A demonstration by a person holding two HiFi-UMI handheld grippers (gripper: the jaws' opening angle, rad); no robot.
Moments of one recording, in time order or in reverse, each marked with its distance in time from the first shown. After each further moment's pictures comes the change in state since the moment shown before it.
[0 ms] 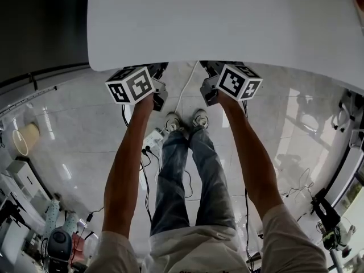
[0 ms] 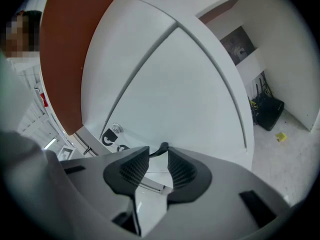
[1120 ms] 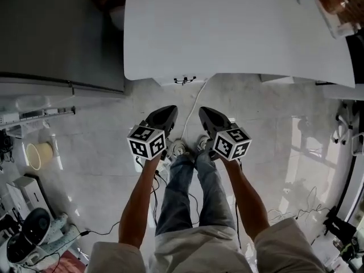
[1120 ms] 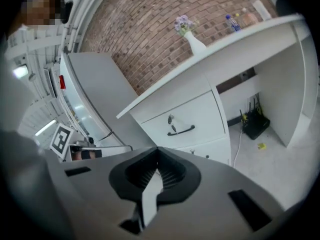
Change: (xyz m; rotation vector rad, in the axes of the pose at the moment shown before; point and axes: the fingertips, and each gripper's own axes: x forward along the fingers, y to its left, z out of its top) left arm -0.119 -0.116 -0.054 0.296 0.082 0.004; right arm -0.150 0.103 -0.050 -0.125 0.036 -0.036
